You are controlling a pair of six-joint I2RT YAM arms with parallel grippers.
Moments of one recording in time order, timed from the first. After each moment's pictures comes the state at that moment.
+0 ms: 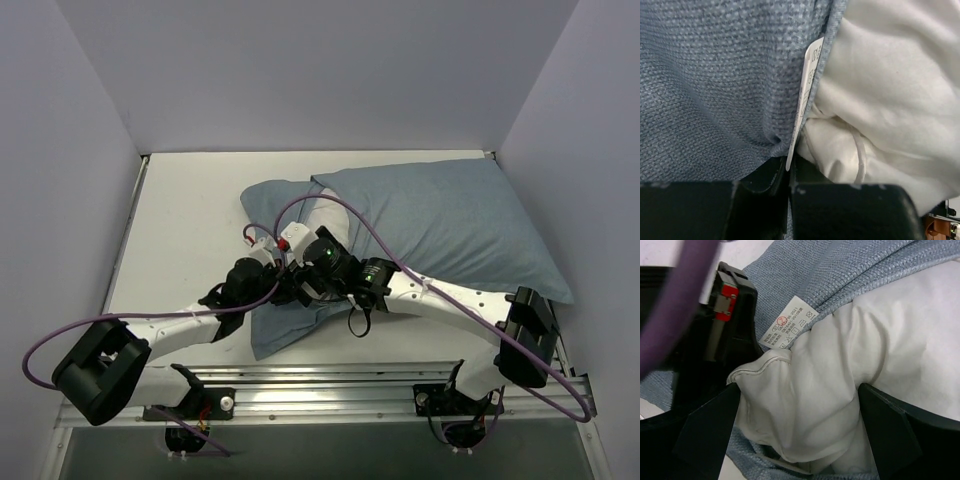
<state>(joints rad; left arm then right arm) -0.69 1.30 0.45 0.43 0.14 -0.91 1.05 1.49 1.13 -0.31 0.30 -0.02</state>
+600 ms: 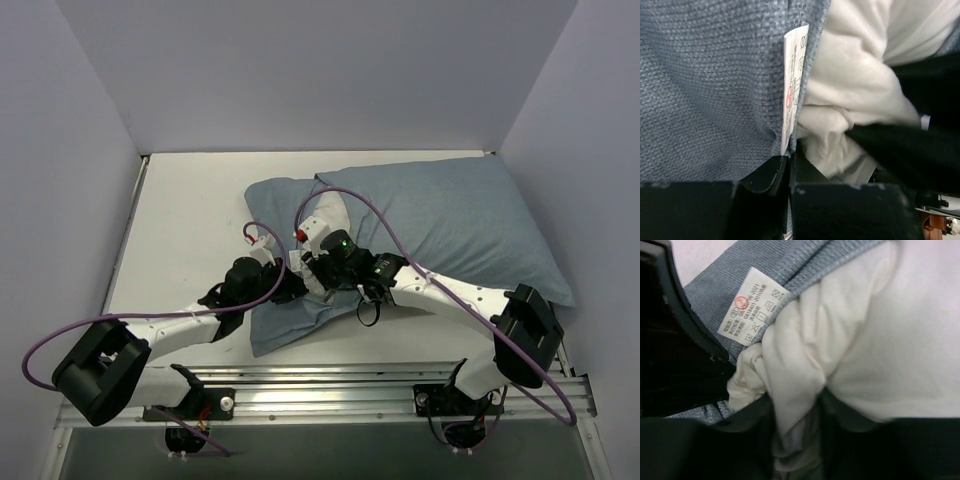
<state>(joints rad) -0.68 1.30 0.45 0.47 0.17 -0.91 0.91 1.48 1.01 -0.21 0.17 -0.01</state>
